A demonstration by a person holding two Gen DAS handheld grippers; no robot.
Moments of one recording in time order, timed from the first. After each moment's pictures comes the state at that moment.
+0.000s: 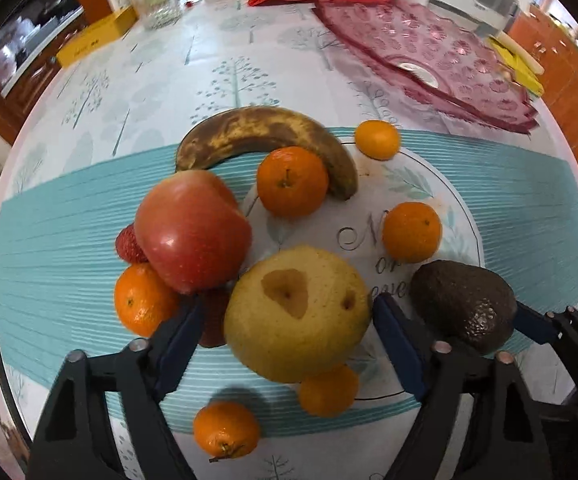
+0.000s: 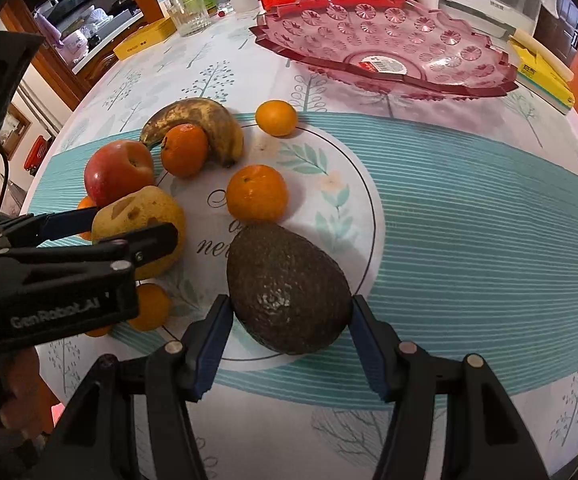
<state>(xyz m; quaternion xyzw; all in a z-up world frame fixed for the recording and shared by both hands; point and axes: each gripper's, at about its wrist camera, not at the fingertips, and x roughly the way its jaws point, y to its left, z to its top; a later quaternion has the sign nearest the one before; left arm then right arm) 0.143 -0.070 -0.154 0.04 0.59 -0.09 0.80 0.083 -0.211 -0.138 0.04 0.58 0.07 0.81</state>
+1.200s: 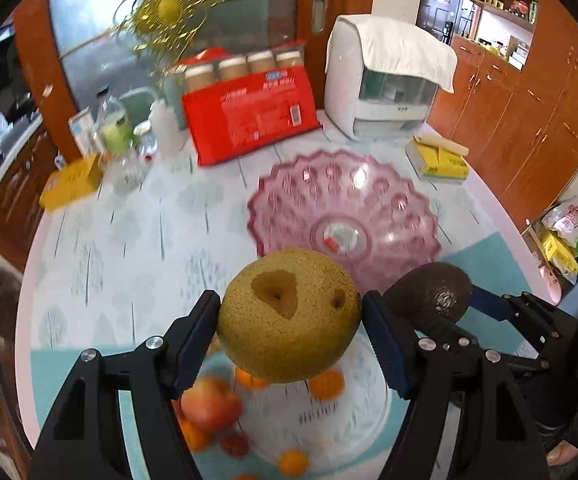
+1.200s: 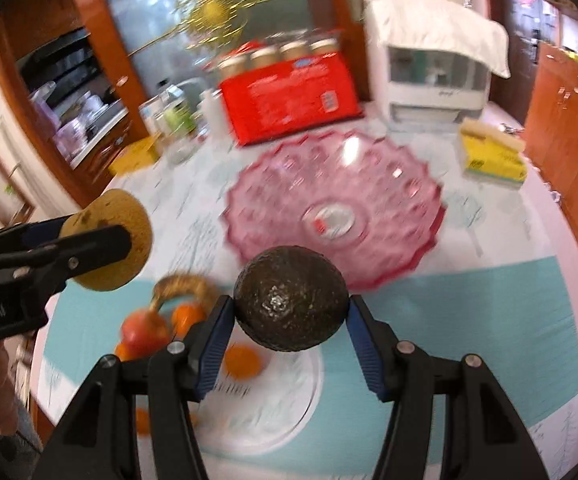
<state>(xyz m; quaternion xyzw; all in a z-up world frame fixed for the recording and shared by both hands) 0.208 -0.108 0.016 0.07 0.45 -0.18 0.87 0.147 -0.273 -0.025 0.09 0.45 0.02 0.89</state>
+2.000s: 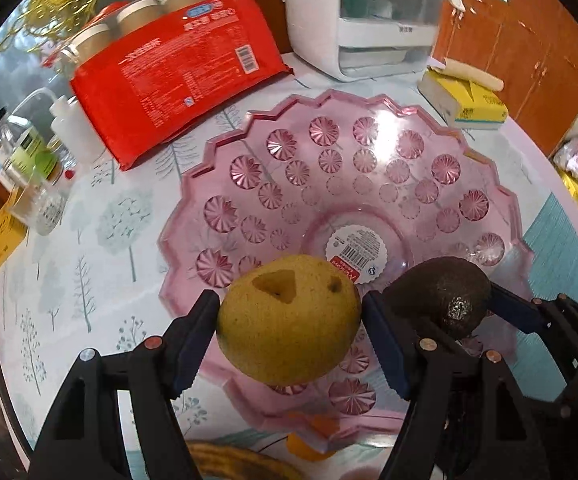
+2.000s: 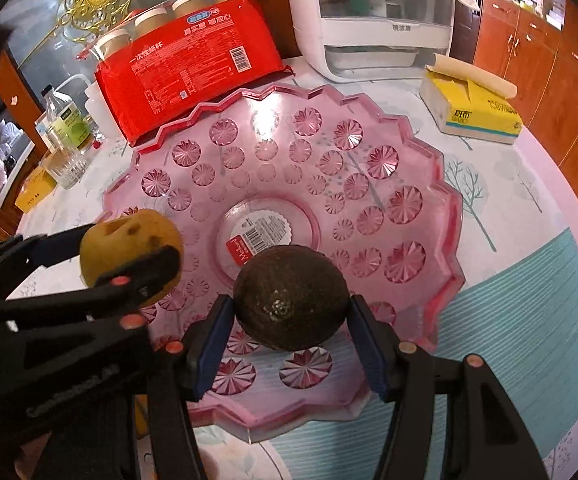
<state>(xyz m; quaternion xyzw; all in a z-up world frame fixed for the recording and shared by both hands) 0.325 -0.197 -0.115 0.16 0.50 -0.22 0.82 0.242 -0.290 -0.119 0.11 0.50 -0.09 0.85</state>
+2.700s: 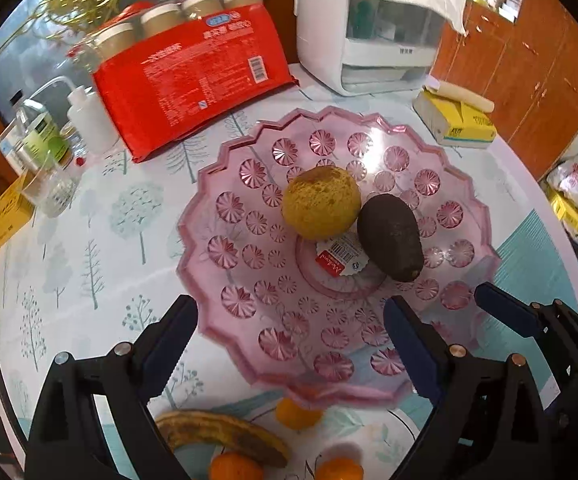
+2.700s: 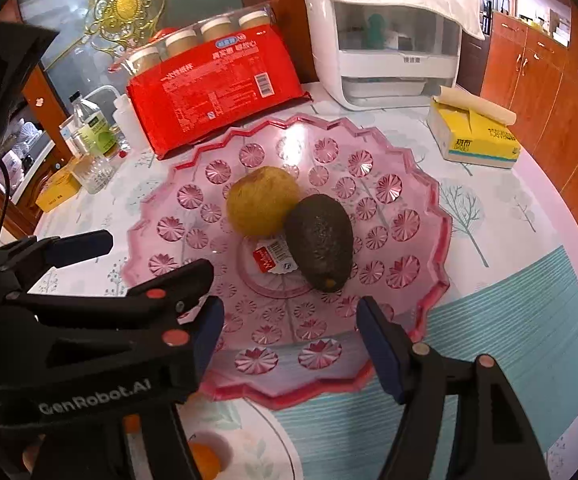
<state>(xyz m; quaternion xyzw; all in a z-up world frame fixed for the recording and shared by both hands) 0.303 -0.174 -0.083 0.11 0.50 -0.21 0.83 0.220 -0.282 -0.084 0.12 0.47 -0.06 0.87</state>
